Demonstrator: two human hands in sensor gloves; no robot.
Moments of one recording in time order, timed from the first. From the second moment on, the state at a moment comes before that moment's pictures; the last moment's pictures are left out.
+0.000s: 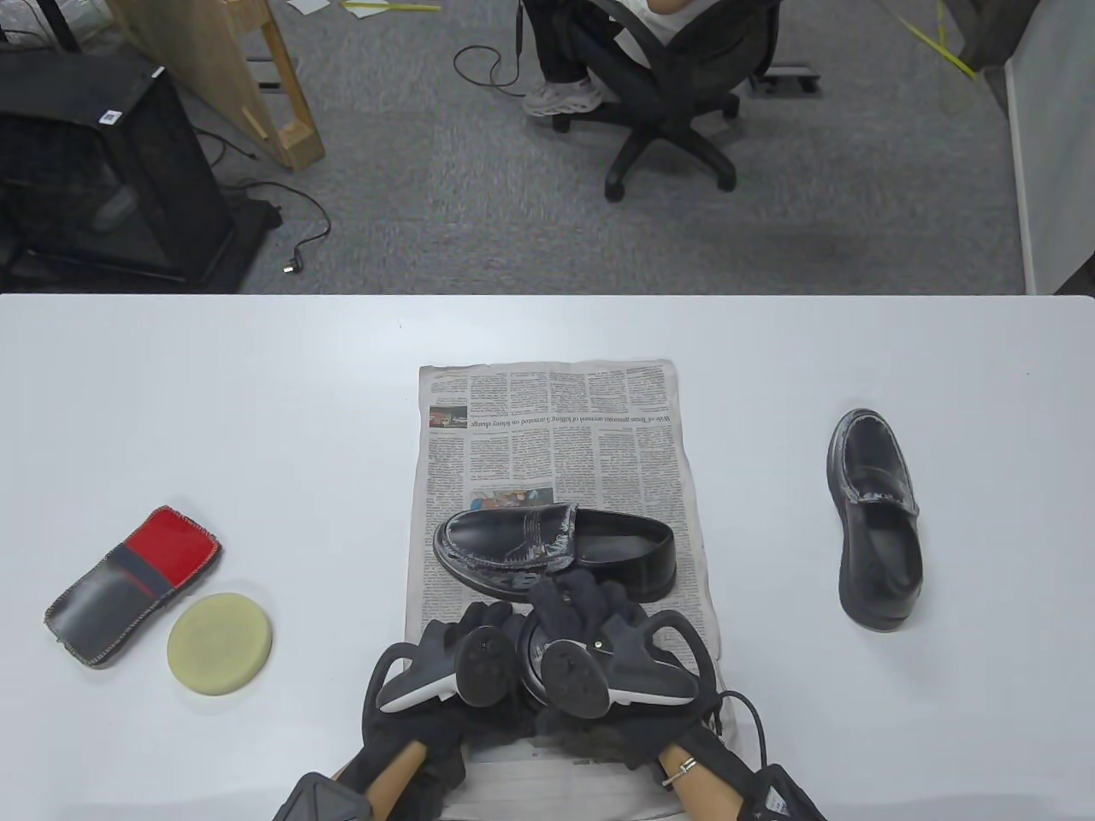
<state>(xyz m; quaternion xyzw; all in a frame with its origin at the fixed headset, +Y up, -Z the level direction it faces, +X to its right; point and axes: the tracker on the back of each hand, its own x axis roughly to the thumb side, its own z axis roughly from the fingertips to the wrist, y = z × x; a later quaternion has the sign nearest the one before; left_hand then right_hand) -0.116 -0.786 -0.200 -0.27 -0.22 0.09 0.93 0.054 -0.708 -0.196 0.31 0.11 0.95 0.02</state>
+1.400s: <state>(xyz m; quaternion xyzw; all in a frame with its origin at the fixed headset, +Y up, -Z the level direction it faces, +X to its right) -0.270 -0.723 -0.218 -0.13 0.17 -0.02 0.98 0.097 -0.720 -0.204 0.24 0.14 0.96 0.07</state>
